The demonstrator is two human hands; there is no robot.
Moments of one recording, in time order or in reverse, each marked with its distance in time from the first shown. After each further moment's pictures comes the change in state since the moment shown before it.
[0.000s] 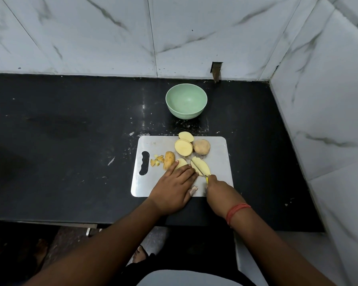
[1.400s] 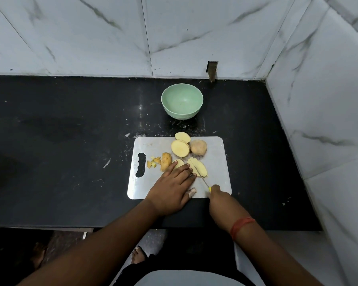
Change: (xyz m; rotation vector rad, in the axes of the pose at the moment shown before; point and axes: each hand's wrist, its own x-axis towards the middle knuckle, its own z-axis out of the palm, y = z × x) left_hand 0.004 -0.004 0.001 0.000 -0.020 0.037; right_hand -0.020 0.010 0.011 0.081 -0.056 0.055
